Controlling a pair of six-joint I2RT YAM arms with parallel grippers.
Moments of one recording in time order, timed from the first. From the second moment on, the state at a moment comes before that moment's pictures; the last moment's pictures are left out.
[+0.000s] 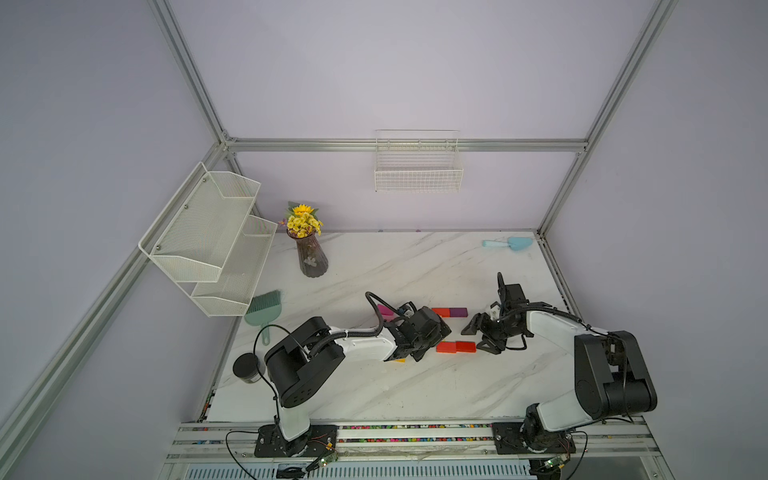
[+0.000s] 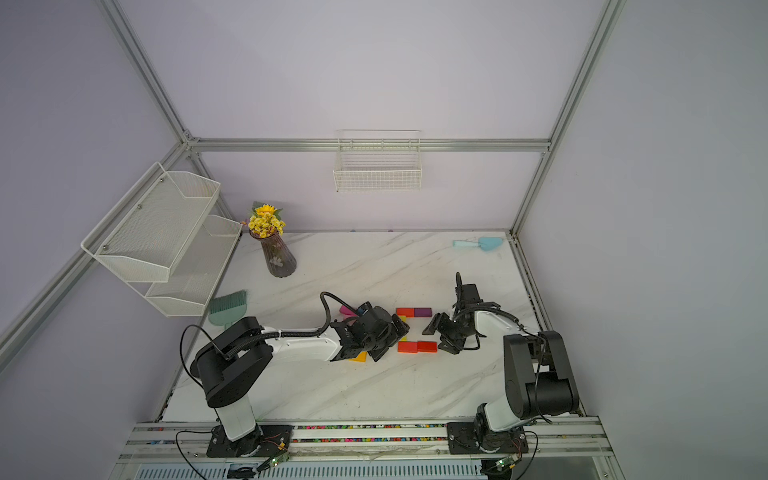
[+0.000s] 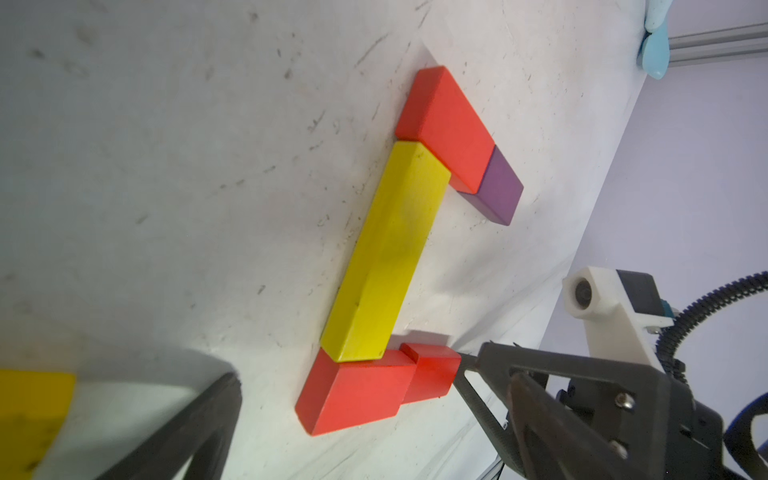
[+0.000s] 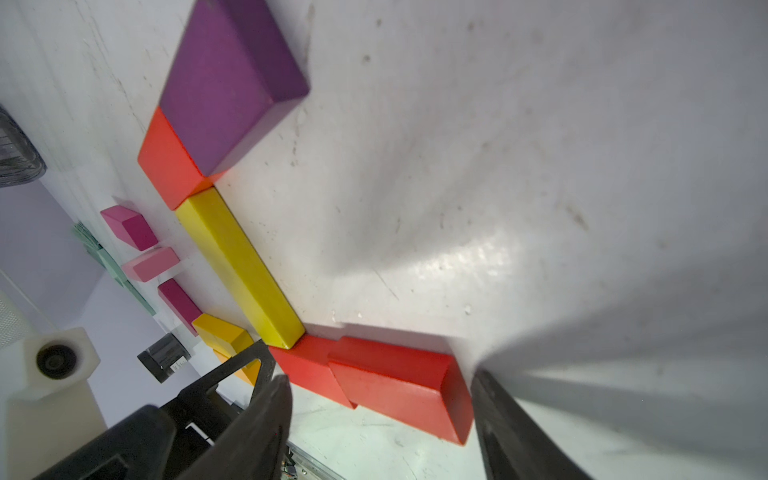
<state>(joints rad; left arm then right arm) -0.96 1.81 1.02 -0.03 -0.05 -1.52 0.08 1.51 0.75 -0.57 -0.55 0.65</state>
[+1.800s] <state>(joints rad) -0.60 1.43 1.12 -0.50 -0.09 -1.20 0.10 1.28 0.87 -0.61 -0.47 0.74</state>
